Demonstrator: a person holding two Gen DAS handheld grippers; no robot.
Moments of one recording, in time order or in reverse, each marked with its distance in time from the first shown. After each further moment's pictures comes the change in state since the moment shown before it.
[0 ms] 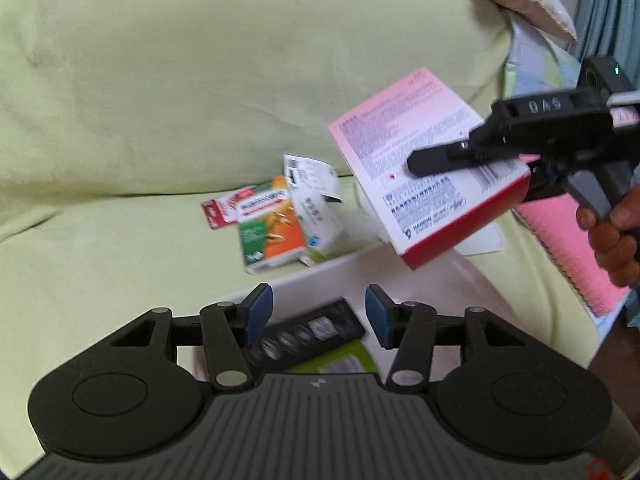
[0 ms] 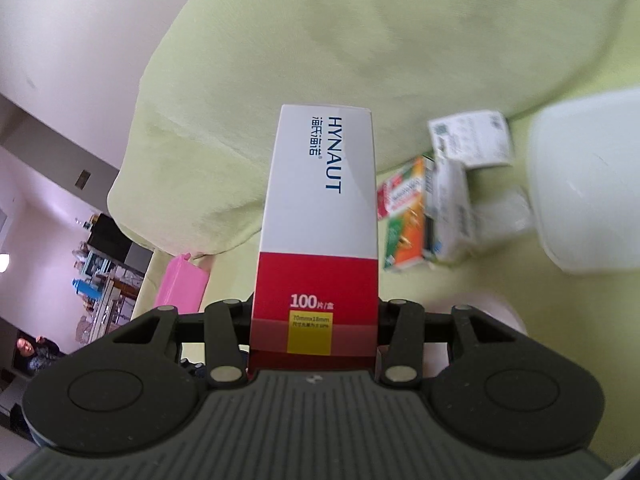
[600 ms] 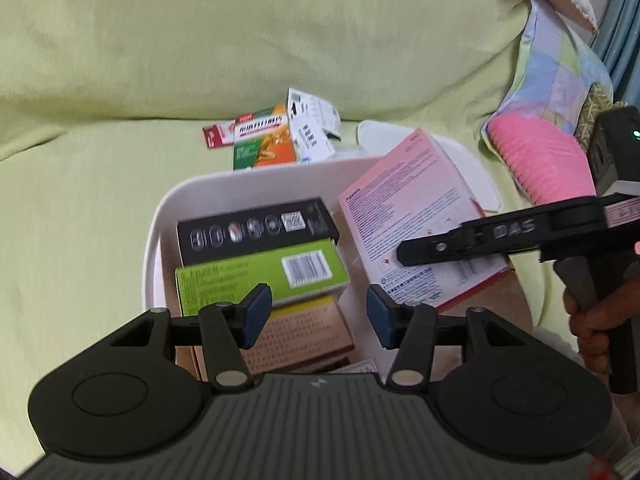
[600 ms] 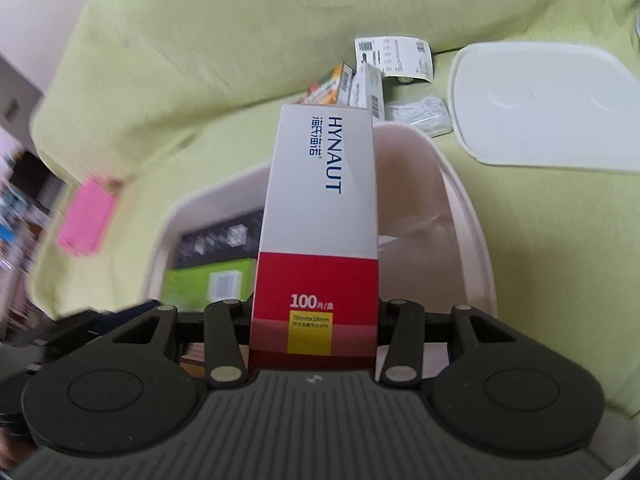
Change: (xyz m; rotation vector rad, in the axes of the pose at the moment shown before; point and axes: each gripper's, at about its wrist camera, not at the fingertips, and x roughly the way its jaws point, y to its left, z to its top) left arm -0.003 -0.025 -0.067 -0.111 0.098 0.029; right arm 0.035 -0.016 -0.101 -0.184 0.111 -0.331
